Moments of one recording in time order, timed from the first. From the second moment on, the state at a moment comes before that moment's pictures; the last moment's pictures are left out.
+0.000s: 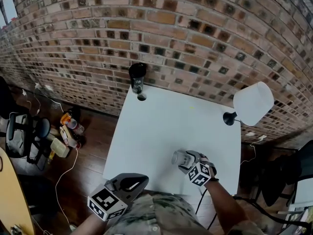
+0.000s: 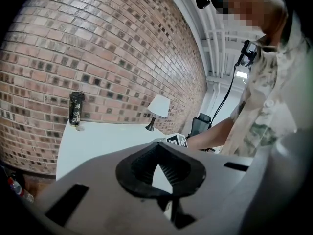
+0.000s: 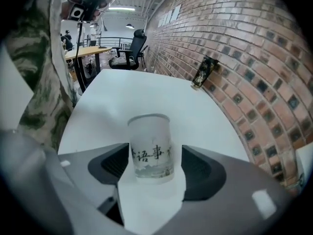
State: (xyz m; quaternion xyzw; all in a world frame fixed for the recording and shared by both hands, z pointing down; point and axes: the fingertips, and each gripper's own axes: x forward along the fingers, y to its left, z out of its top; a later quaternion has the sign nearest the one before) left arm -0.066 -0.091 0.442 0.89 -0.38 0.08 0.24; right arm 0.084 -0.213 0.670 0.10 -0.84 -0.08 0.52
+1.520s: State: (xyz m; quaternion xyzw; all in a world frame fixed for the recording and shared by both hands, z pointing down) left arm -0.109 -0.081 0.459 0.87 -0.44 0.04 0.24; right arm 0.108 -0.230 0.649 -0.11 -0.52 -0.31 0.79
